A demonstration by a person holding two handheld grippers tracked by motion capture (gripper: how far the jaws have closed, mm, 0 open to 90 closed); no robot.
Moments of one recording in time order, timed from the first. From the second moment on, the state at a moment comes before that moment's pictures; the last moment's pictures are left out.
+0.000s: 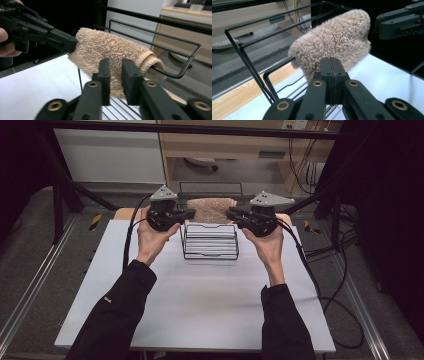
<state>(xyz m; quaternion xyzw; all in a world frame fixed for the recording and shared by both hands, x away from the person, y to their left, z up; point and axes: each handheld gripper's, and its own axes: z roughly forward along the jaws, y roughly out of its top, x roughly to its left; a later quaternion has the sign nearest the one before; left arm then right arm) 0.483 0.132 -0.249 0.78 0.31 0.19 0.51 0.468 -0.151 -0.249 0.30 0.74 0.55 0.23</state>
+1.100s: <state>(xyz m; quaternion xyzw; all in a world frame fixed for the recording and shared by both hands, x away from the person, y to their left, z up) 0.466 0.149 -0.278 0.78 0.32 0.18 0.50 0.454 -0.166 -0.274 0.34 0.74 0.53 0.22</state>
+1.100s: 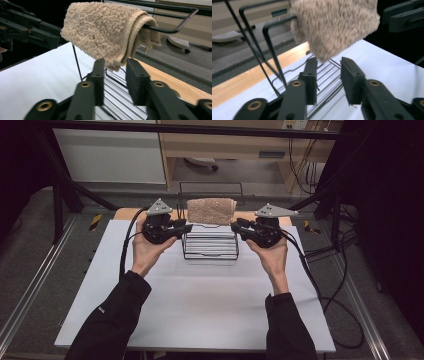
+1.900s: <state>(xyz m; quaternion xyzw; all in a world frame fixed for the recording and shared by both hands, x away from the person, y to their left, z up) 0.415 0.193 -0.354 0.81 0.35 0.16 0.45 0.415 -0.204 -0.332 0.38 0.75 0.51 0.18</state>
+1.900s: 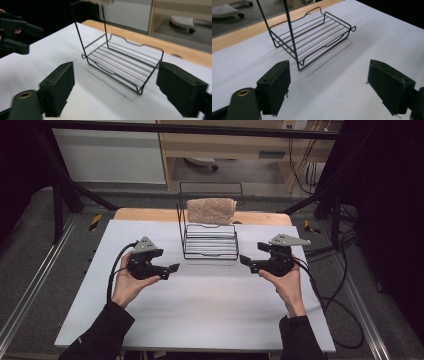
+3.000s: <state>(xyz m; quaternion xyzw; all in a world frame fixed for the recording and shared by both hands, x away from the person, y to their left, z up) 0.366 0.241 -0.429 0.81 0.37 0.15 0.42 0.370 -0.246 -0.433 0.40 0.78 0.47 0.10</state>
